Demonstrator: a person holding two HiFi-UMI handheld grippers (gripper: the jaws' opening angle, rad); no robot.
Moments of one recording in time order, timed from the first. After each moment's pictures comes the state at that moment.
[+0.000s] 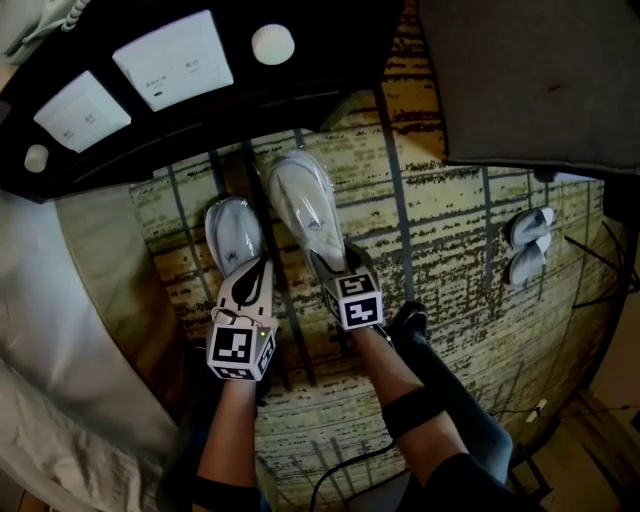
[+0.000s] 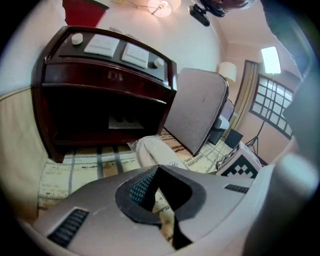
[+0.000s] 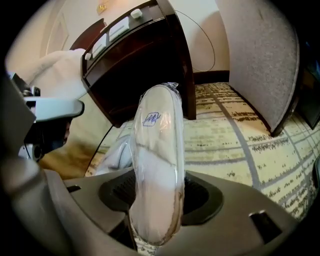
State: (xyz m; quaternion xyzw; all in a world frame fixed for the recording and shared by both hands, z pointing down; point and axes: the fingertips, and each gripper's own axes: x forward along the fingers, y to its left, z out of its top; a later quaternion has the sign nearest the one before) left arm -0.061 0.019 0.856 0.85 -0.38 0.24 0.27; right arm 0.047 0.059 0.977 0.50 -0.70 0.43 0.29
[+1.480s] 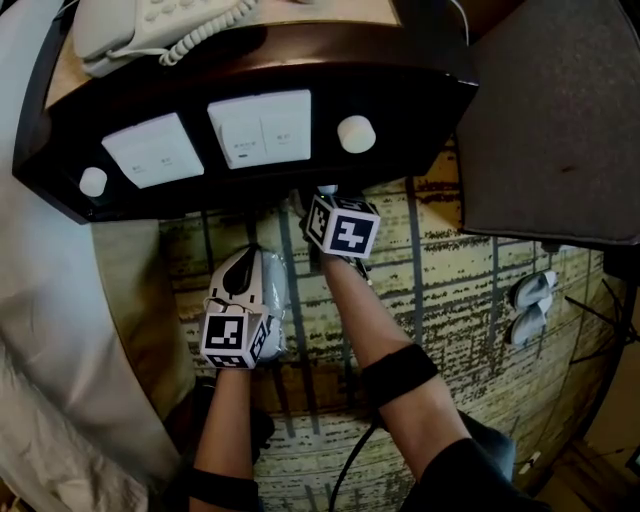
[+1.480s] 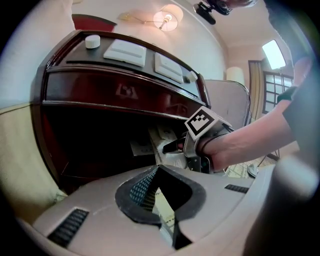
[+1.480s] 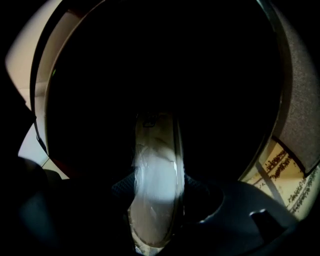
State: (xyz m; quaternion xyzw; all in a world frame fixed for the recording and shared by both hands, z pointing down) left arm -0.116 -0.111 0.853 0.84 -0.46 0.18 0.21; right arm 0.022 -0.229 0.926 0.59 -0.68 0.40 0.14
